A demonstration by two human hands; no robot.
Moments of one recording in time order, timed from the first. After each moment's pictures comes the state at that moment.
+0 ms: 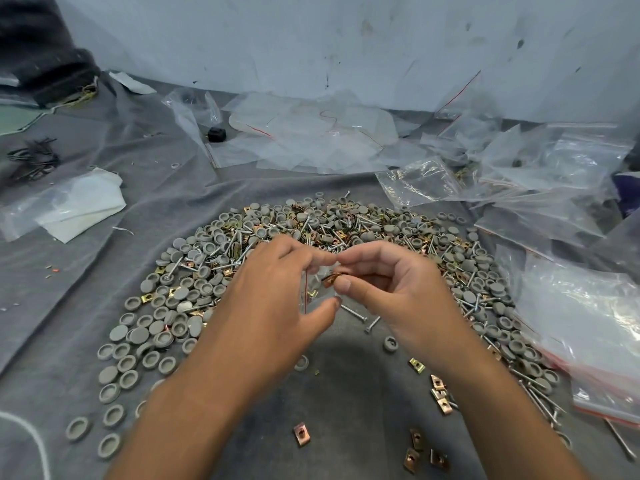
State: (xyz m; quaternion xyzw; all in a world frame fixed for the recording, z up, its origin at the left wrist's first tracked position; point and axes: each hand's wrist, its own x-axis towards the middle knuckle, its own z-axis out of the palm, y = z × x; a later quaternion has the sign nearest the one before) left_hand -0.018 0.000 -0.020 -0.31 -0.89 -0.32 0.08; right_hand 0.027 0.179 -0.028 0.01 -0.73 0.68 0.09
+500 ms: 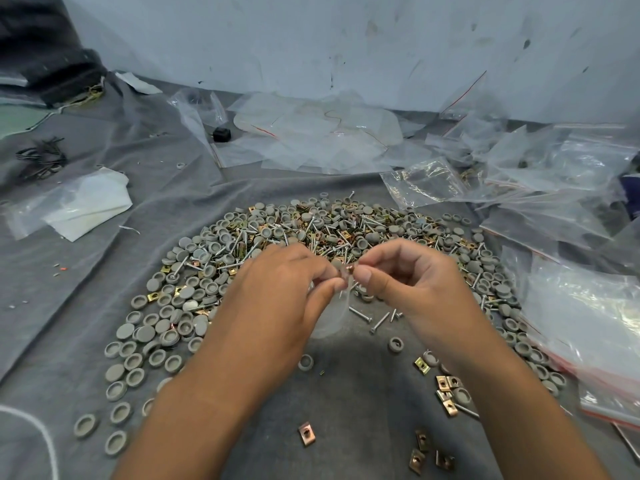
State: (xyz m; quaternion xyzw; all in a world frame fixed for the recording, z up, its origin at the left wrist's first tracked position) left_hand -0.017 0.000 -0.013 -0.32 -0.89 -0.31 0.09; right_hand 0.031 0.186 -0.019 0.00 -0.74 0.67 0.09
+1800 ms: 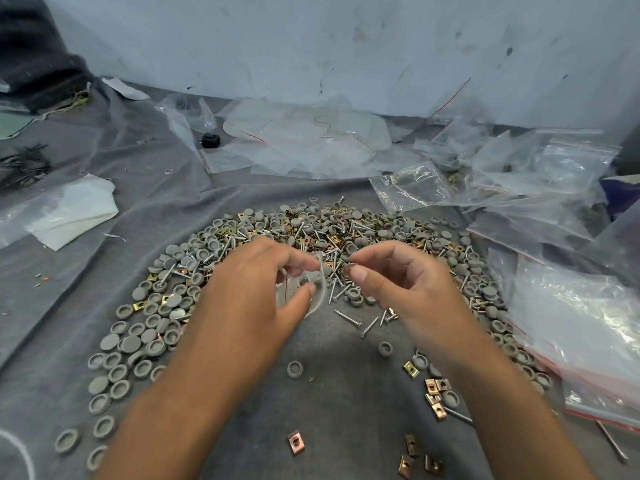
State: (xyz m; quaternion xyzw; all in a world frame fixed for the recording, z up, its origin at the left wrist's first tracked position) left_hand -0.017 -0.006 -0.008 -0.27 -0.89 -0.35 0.10; right_hand 0.035 0.192 -0.017 -0.02 -0.75 0.65 0.10
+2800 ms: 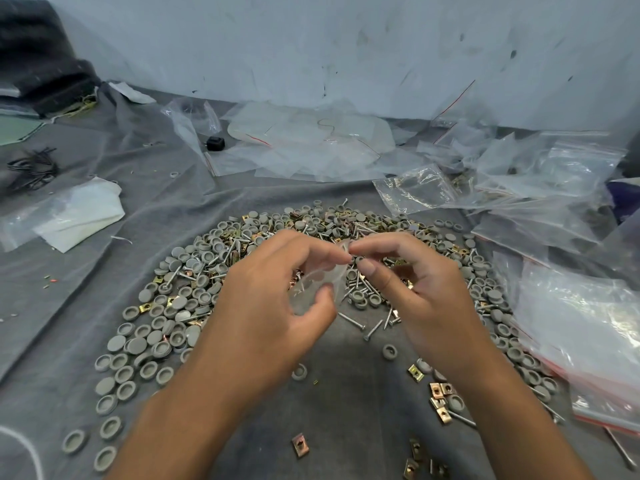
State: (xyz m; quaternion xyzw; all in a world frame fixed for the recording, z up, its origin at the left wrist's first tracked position) left_hand -0.007 0.000 0.004 -0.34 -0.83 -0.42 0.14; right_hand 0.030 0.193 -0.019 0.07 -0.84 0.49 0.22
